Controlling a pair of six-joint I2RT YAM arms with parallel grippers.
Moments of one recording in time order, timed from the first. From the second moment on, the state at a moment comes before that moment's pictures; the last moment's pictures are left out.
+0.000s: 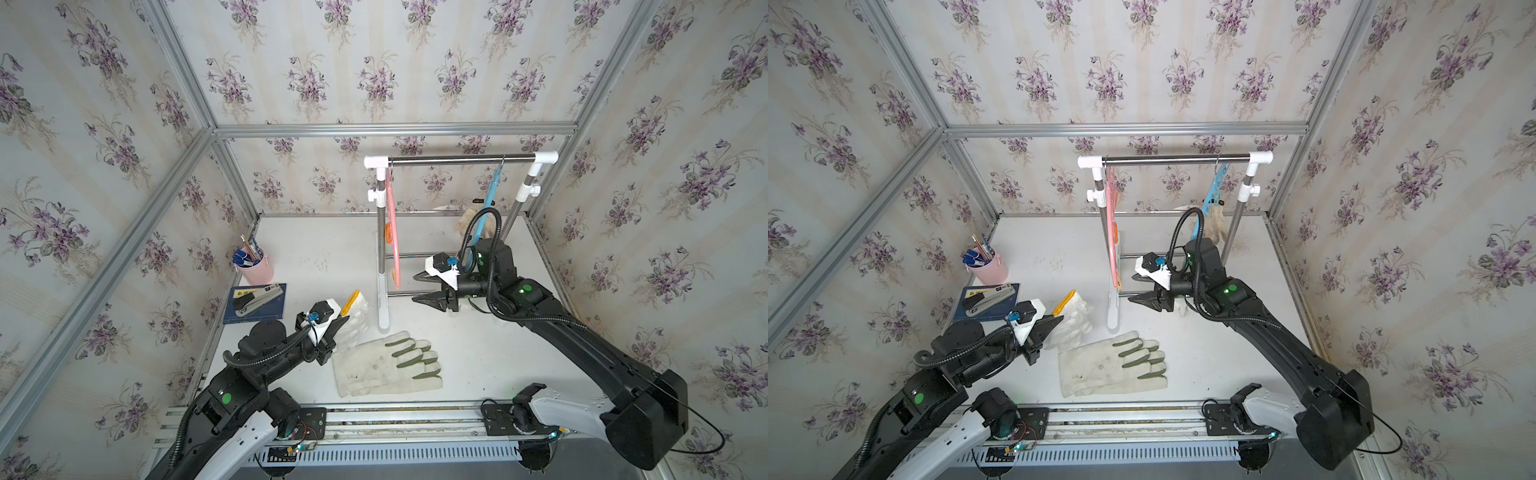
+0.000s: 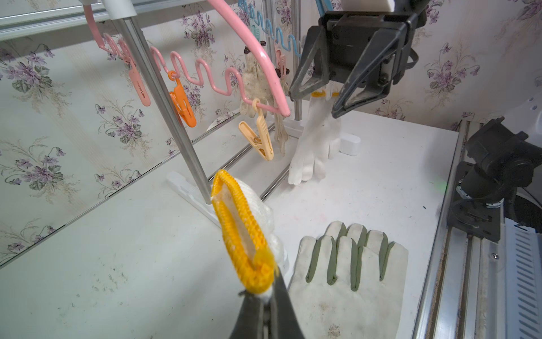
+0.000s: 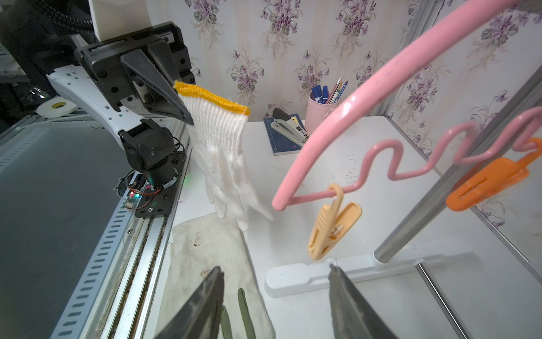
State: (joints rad) left arm -0.61 0.41 0.66 -0.53 0.18 0.18; right arm 0.51 1.23 1.01 -0.29 -0.91 -0.45
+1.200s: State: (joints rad) left arm -0.61 0.45 0.59 -0.40 0.24 0.18; right arm 0.54 1.13 1.02 -0.28 -0.34 -0.07
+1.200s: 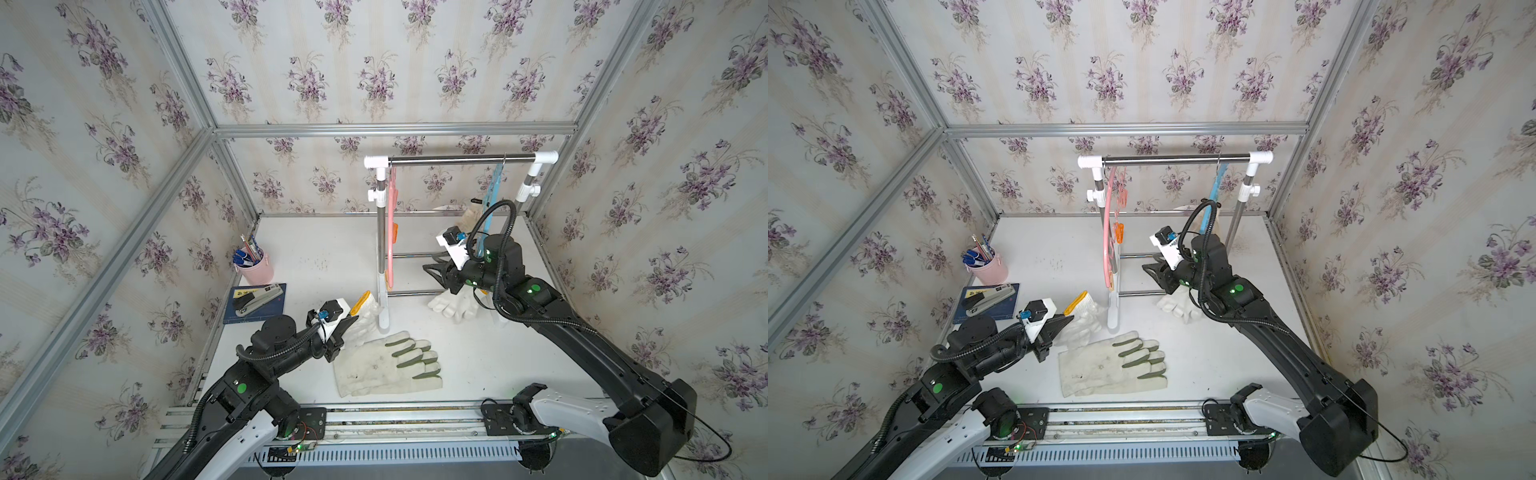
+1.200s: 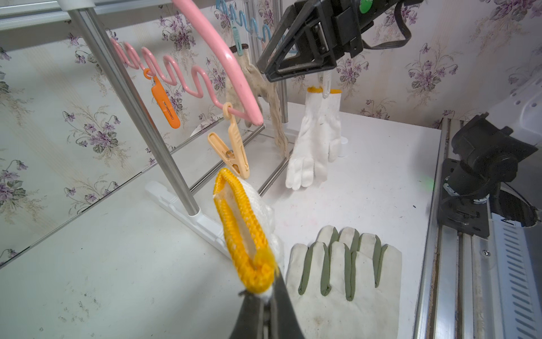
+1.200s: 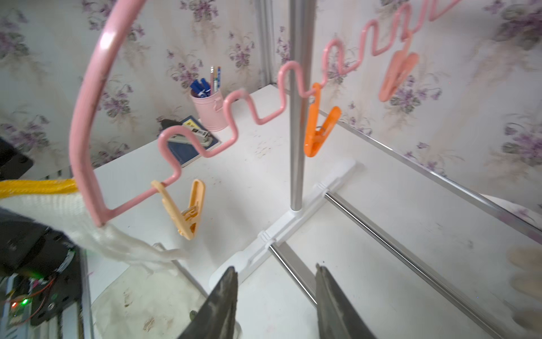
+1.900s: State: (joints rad) left arm -0.61 0.42 0.60 -0.42 0.24 0.18; right arm 0.70 1.32 1.10 -0.24 -0.39 -0.13
